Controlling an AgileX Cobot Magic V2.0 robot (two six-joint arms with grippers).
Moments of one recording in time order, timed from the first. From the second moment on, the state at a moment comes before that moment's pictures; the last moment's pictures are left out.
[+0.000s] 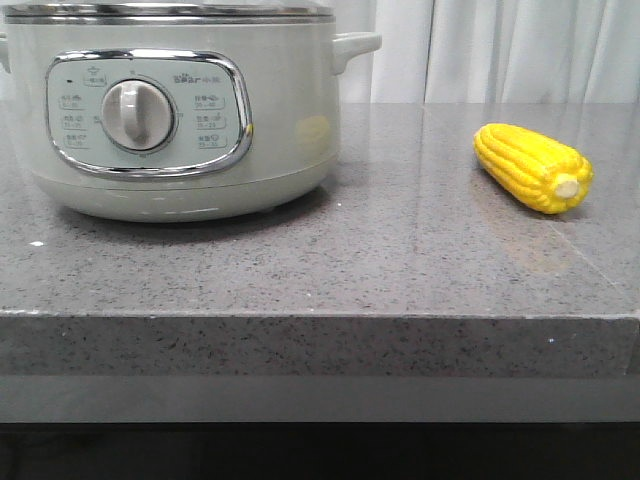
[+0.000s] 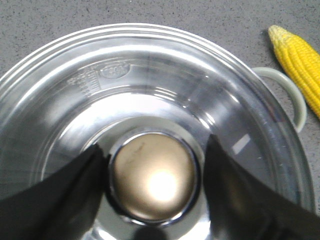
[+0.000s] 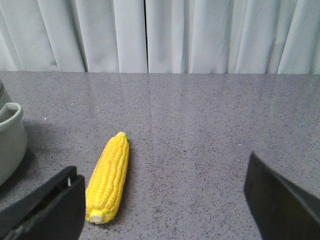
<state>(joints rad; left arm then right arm) -0.35 1.74 -1.91 -0.22 1.13 0.22 -0.05 0.47 -0.60 0.20 0.38 -0.12</state>
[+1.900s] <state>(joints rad) -0.35 0.35 -0.72 -0.20 0.83 0.19 -0.05 0.72 -0.61 0.25 0.40 -0.12</state>
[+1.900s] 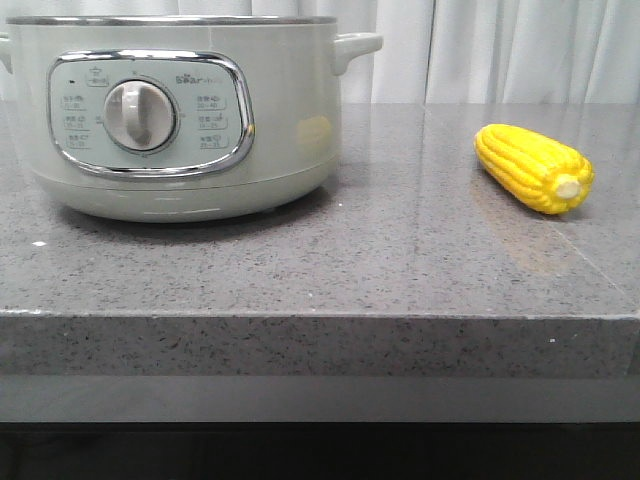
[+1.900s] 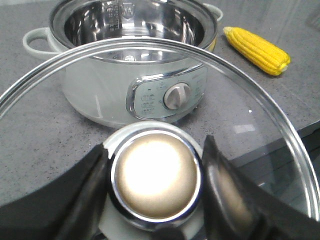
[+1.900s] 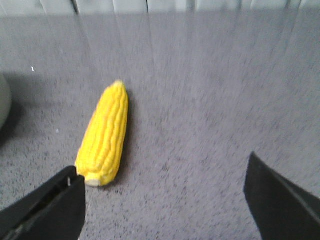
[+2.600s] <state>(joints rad) -0.35 0.18 -0.70 -0.20 0.84 0.19 0.15 1.59 -1.13 0.33 0.44 -0.12</state>
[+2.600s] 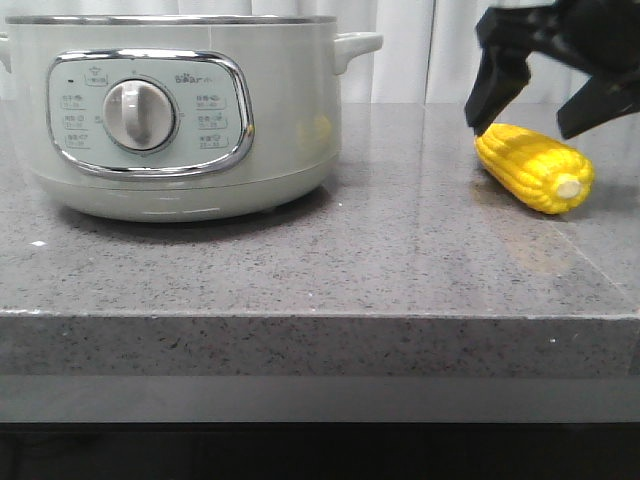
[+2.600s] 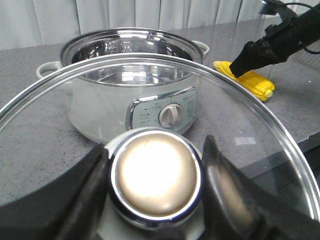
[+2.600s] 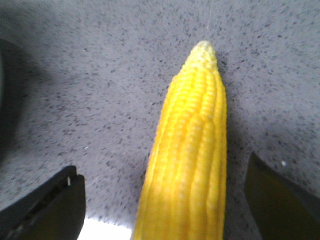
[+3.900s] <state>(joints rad) -0.35 0.18 -0.70 -0.20 0.84 0.19 0.53 1.66 -1.63 0.34 0.40 -0.17</state>
